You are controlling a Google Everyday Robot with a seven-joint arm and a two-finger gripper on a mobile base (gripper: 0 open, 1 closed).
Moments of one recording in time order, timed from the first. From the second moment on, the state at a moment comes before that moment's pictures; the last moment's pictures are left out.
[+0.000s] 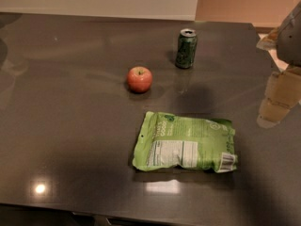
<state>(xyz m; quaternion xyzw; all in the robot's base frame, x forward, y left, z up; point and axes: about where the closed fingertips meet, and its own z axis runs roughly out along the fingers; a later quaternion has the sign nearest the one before) 0.438 -0.217 0.976 -0.60 0.78 -0.03 0.16</state>
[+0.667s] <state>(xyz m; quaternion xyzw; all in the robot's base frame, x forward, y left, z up) 0.438 -0.201 0.976 -0.62 0.77 -0.02 0.16</state>
